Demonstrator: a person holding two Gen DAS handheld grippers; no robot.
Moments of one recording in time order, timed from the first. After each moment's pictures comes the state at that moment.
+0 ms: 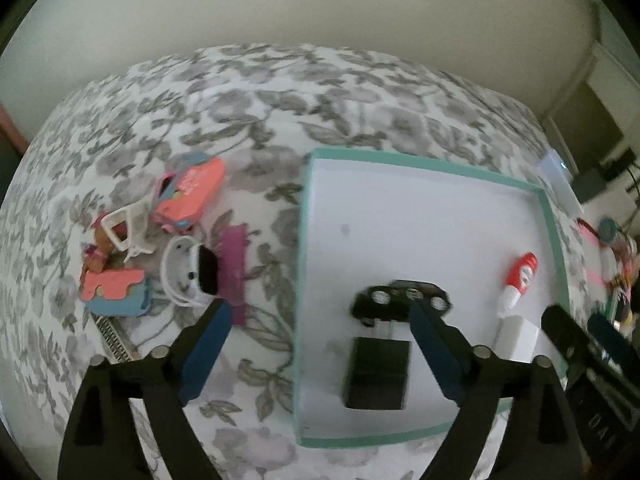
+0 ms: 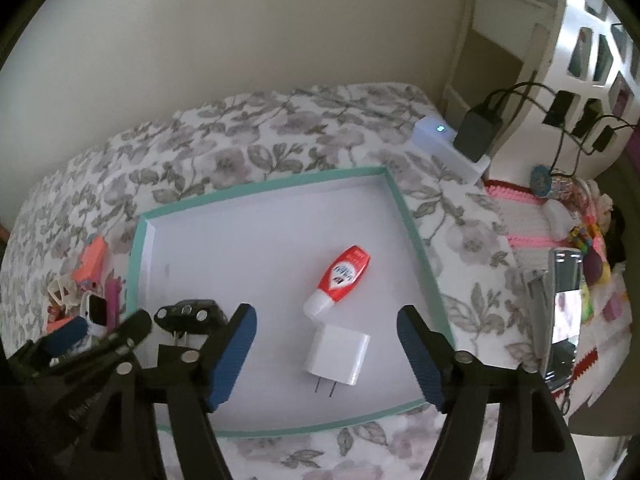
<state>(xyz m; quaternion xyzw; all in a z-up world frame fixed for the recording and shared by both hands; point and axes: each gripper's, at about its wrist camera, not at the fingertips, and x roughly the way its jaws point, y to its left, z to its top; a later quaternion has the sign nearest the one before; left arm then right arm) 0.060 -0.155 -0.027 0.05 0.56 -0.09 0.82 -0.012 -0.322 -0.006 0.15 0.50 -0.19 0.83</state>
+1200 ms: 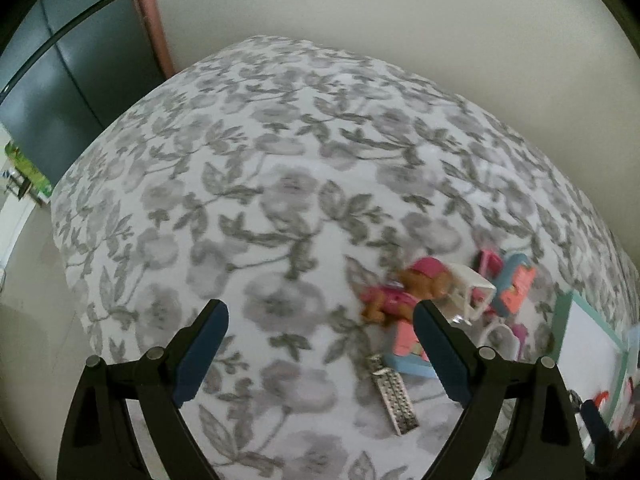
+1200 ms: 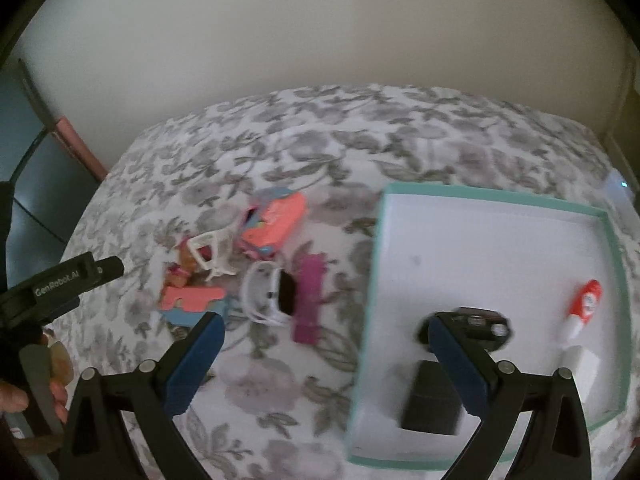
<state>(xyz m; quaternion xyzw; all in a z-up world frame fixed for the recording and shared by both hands) 0.085 0.094 0.005 -0.07 0.52 0.14 0.84 0.058 -0.150 -0.017 0.14 0.48 0.03 0.87</state>
